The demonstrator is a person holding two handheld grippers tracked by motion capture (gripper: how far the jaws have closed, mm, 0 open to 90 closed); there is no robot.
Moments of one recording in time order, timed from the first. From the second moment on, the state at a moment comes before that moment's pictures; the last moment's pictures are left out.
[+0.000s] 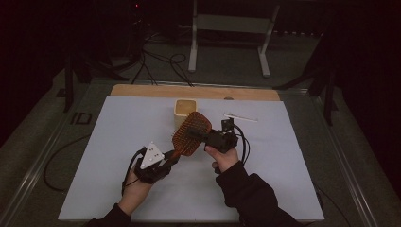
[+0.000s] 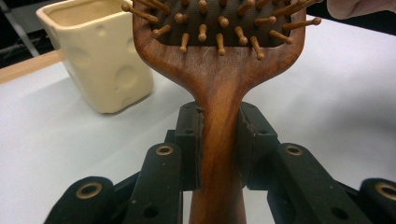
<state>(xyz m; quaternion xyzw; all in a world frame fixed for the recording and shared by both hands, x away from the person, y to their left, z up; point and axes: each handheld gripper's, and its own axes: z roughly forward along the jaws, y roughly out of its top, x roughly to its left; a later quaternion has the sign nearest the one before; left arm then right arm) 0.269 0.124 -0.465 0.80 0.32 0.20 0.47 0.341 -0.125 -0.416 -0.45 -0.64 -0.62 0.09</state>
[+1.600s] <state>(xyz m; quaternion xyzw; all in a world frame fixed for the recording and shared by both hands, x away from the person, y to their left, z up) 0.274 0.126 -0.459 0.82 0.33 0.12 0.46 0.346 -0.138 -0.384 -0.41 -0.68 -0.61 0.03</state>
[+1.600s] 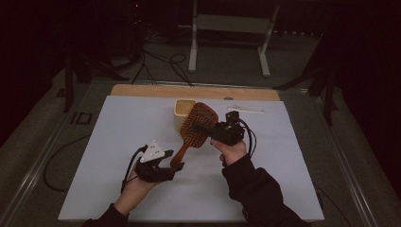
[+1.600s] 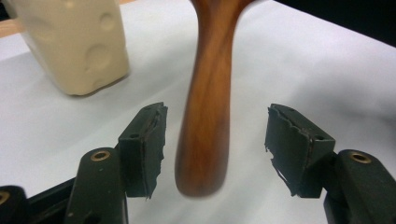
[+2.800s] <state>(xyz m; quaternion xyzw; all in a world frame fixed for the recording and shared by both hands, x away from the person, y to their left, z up) 0.258 0.174 -0.484 0.82 0.33 0.10 0.45 0.371 -0.146 -0.319 -0.38 -0.69 -0.62 -0.06</state>
